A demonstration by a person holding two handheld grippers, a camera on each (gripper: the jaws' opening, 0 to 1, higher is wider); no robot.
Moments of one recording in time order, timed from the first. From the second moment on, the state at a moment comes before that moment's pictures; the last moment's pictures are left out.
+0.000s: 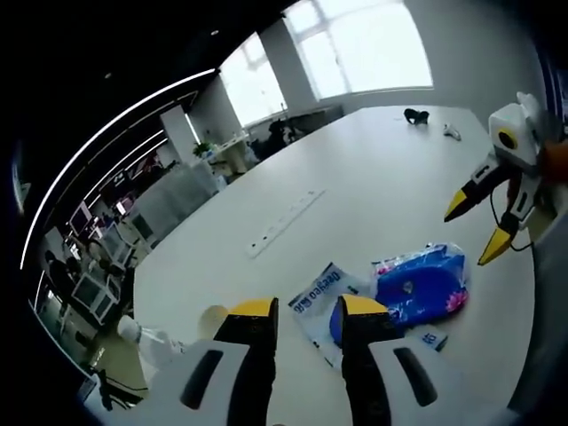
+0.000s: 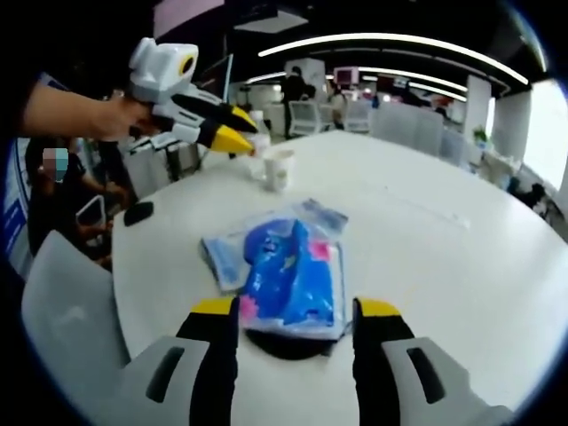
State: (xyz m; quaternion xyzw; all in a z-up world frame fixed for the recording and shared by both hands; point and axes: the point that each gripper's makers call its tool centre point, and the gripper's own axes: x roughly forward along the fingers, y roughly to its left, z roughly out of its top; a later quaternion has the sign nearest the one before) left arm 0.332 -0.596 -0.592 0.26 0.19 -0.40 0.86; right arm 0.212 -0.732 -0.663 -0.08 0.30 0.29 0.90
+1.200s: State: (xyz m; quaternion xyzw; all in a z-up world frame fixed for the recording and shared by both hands) left arm 0.322 -0.619 -0.640 0.24 0.23 -0.44 0.83; right arm 0.213 -0.747 -0.698 -0.08 0.35 0.25 0.90
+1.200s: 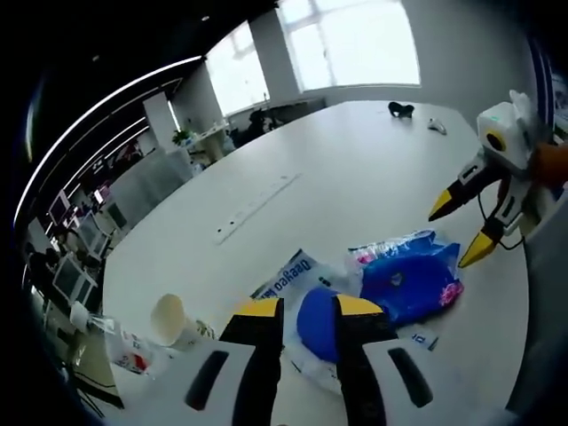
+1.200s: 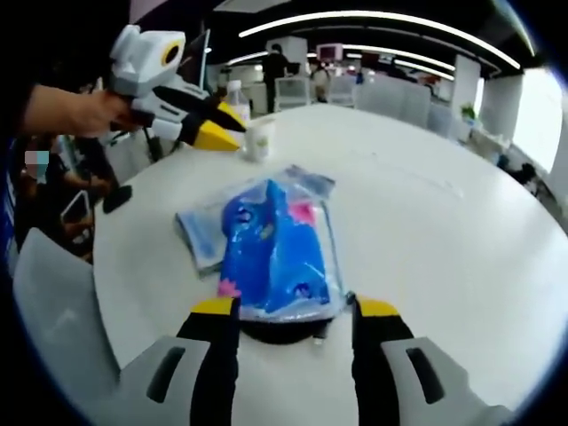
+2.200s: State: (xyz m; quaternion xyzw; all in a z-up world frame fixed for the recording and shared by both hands) left arm 0.267 -0.641 -0.670 0.20 0.27 -0.48 0.81; right arm 0.206 -0.766 -0.699 -0.06 0.37 0.22 0.90
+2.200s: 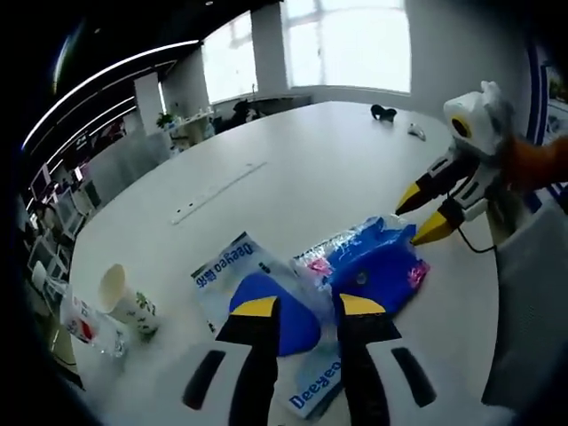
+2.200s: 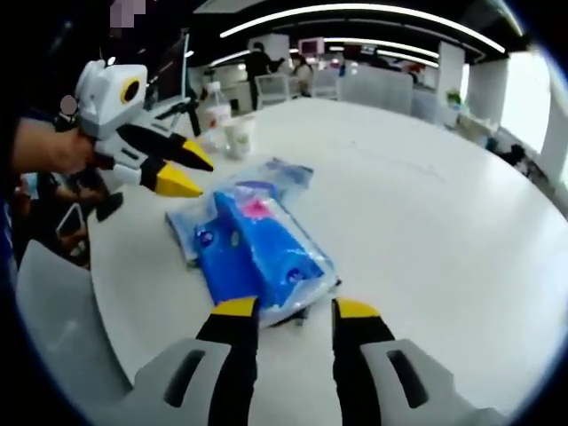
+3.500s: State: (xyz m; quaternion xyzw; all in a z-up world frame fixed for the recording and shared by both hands) left arm 0.241 -0.656 -0.696 0.25 0.31 -0.50 0.77; right arm 0.202 -0.766 -0.705 -0.04 0.39 0.23 0.89
